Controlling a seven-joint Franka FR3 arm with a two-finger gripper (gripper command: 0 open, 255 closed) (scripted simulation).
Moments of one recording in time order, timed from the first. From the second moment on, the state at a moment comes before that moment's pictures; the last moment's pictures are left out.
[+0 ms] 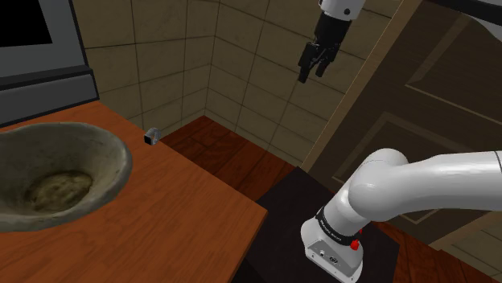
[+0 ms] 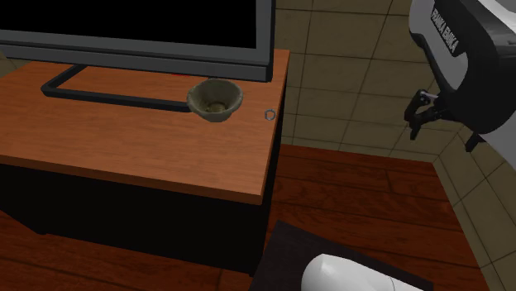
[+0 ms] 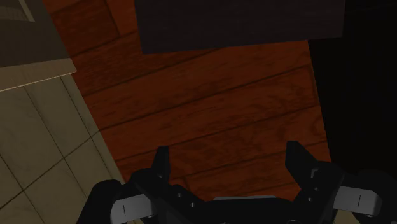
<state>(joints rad) -0.01 -0.77 -0.04 -2.28 -0.12 1.52 0.01</state>
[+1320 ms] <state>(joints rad) 0.13 -0.48 0.25 -2.22 0.05 1.77 0.29</state>
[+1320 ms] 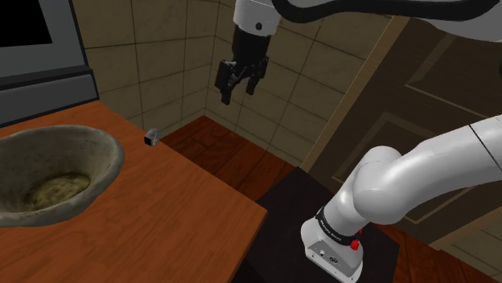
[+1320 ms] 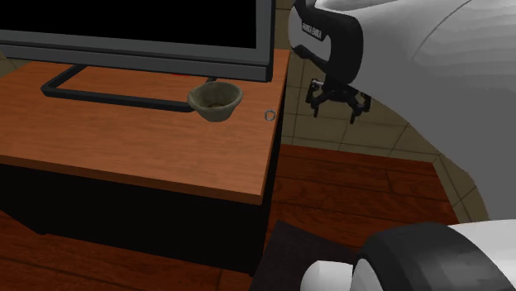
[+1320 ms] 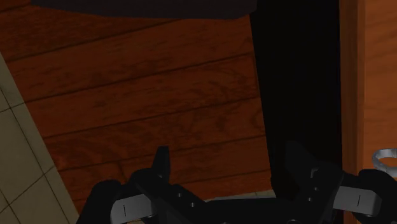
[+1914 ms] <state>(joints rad) 0.18 -0.24 0.40 -2.07 0.04 1.87 0.44</state>
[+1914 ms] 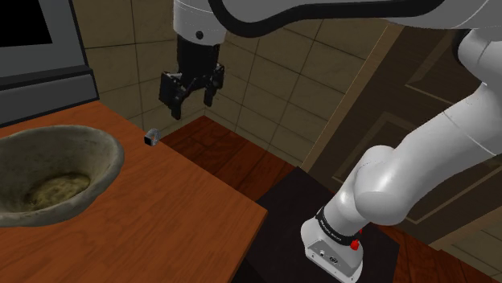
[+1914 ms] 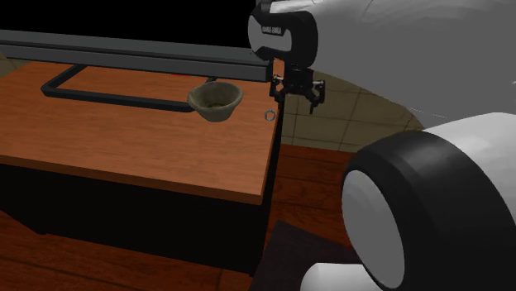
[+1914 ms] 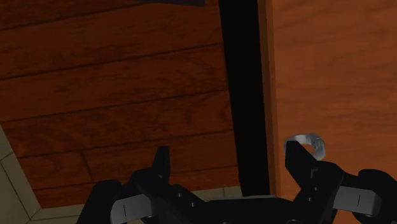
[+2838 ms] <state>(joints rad) 0.22 0.00 0.49 -1.98 -0.05 2.00 0.58</state>
